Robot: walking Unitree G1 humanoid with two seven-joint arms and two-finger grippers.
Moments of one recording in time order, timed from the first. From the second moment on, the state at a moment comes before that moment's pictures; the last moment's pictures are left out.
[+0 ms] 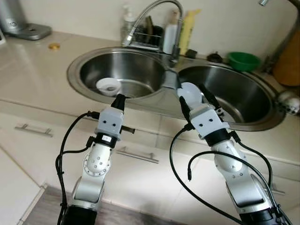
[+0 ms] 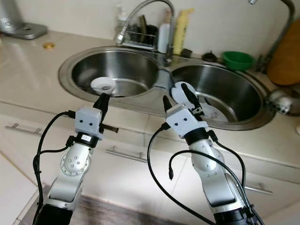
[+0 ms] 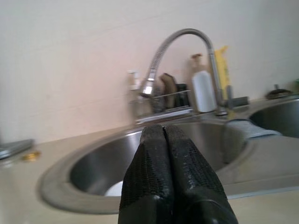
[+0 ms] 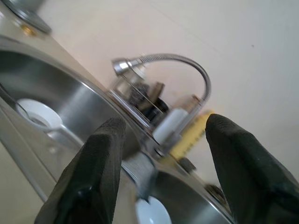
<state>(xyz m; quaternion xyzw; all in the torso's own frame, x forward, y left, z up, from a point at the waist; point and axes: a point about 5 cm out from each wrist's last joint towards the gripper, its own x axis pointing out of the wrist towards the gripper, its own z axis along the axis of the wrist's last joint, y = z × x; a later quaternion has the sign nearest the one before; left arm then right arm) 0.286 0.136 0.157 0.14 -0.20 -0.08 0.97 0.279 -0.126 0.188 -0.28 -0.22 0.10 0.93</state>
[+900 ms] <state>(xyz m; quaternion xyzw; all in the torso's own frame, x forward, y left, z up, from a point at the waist) 0.285 0.148 0.161 0.14 -0.20 -0.07 0.97 0.278 -0.127 0.184 -0.27 -0.22 0.10 0.93</state>
